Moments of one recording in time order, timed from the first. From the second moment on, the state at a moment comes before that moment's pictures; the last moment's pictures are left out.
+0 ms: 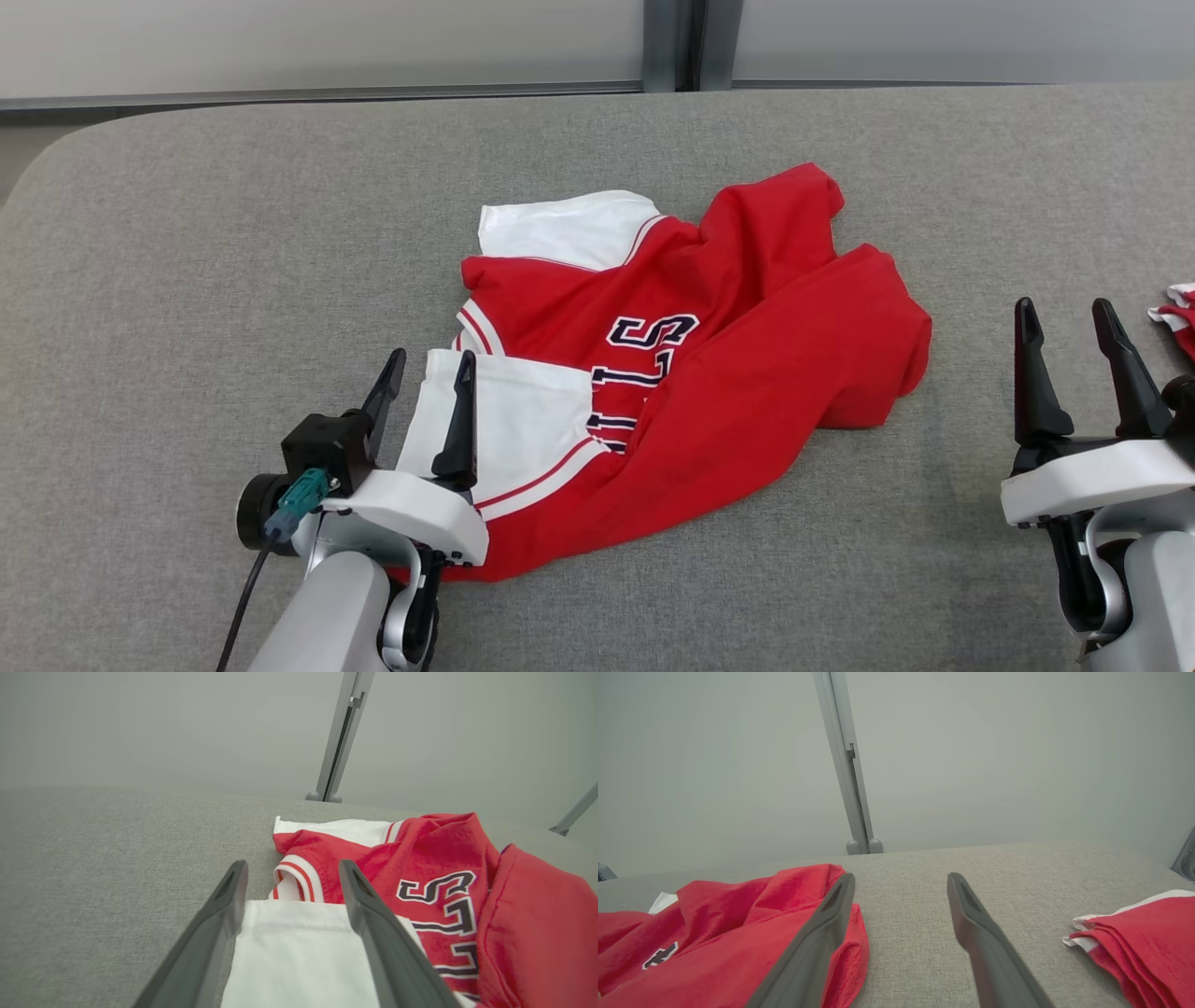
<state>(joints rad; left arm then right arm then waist) -0.32 0.05 -0.31 0.44 -0.41 0.05 -0.26 -0.26 -0.16 -0.02 0.26 0.25 0.13 -0.14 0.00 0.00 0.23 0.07</state>
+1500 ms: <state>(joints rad) -0.58 0.09 -0.37 0.79 -0.36 0.02 -0.26 -0.28 -0.16 -0.05 0.35 0.25 0.13 -0.16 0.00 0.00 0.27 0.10</state>
